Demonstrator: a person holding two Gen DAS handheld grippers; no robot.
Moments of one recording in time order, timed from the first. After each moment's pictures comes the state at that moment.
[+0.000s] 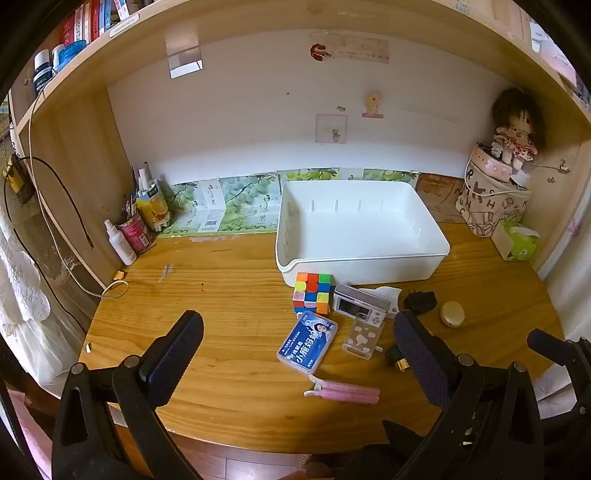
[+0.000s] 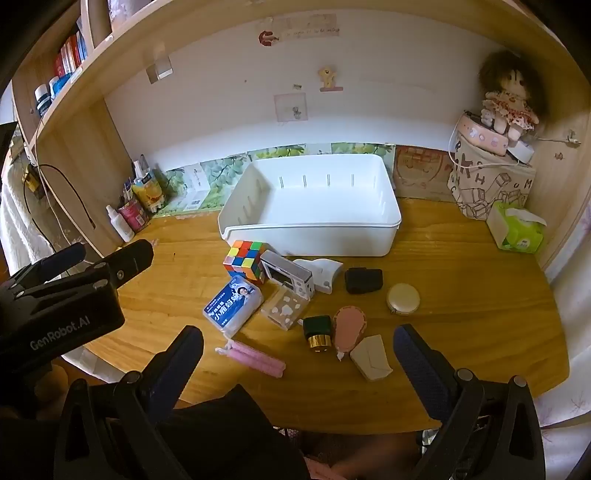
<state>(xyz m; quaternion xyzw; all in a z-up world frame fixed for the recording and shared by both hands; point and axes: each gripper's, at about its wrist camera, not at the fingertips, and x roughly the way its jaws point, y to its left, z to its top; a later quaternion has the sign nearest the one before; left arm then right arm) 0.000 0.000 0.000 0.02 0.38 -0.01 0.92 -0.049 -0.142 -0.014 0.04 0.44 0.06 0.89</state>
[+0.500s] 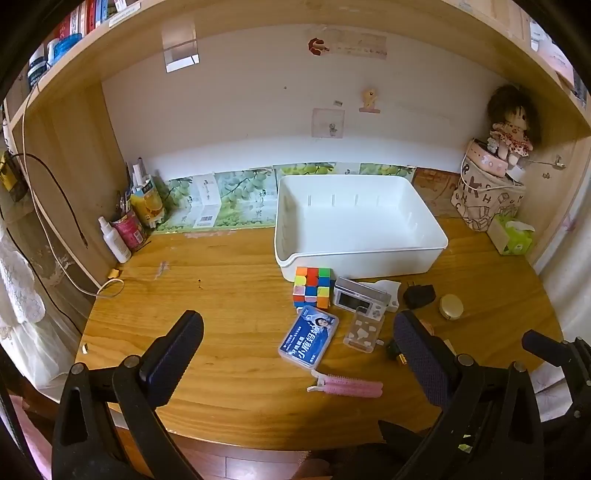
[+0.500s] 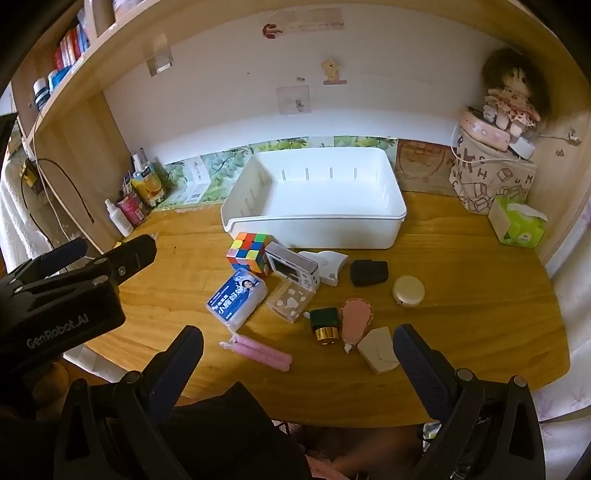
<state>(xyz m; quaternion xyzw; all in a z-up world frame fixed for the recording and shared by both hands) -0.001 0.010 -0.006 0.02 0.39 -0.03 0.92 -0.052 -0.132 -0.019 0.04 0.45 0.06 0.89</state>
